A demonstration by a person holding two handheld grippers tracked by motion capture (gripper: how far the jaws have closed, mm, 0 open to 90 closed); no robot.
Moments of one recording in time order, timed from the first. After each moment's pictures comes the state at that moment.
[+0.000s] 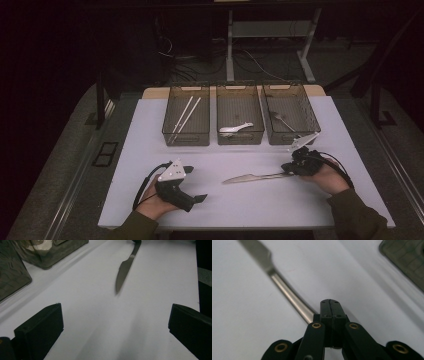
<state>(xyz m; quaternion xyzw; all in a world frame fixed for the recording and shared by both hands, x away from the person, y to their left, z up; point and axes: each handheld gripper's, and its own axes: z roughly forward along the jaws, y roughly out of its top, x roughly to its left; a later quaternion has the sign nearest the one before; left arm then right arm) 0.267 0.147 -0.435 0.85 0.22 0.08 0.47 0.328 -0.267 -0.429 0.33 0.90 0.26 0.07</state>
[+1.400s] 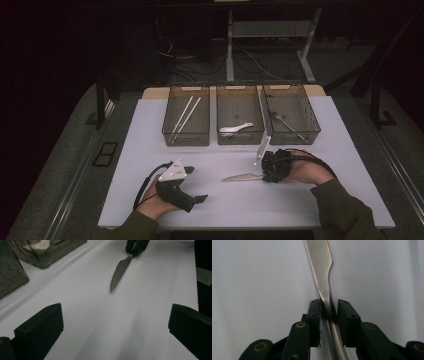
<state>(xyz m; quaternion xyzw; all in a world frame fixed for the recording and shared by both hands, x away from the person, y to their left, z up) 0.268 0.146 -0.436 0.85 0.22 0.07 0.47 0.336 -0.180 -0.419 0.11 0.99 0.11 0.04</state>
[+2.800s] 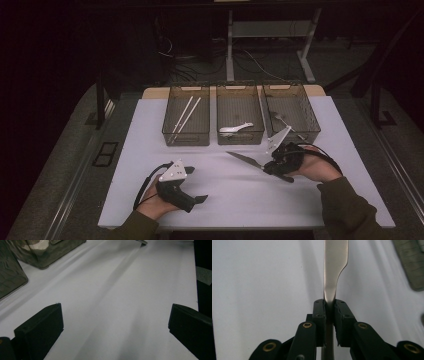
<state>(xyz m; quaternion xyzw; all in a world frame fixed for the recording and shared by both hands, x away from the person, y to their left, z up) 0.267 0.146 -0.436 0.85 0.22 0.07 0.47 0.339 -0.210 -0.397 0.14 0.96 0.24 0.03</state>
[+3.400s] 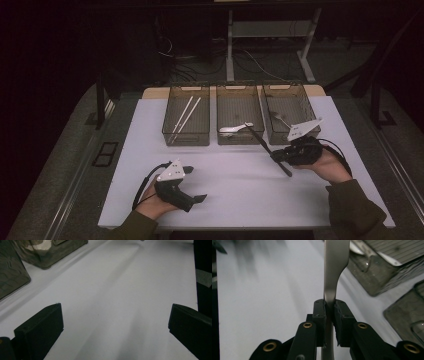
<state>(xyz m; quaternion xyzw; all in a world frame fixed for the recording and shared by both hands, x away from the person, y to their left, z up) 0.267 0.149 -0.436 0.85 0.22 0.07 0.48 0.338 -0.253 -0.380 0.24 0.89 0.37 0.05</state>
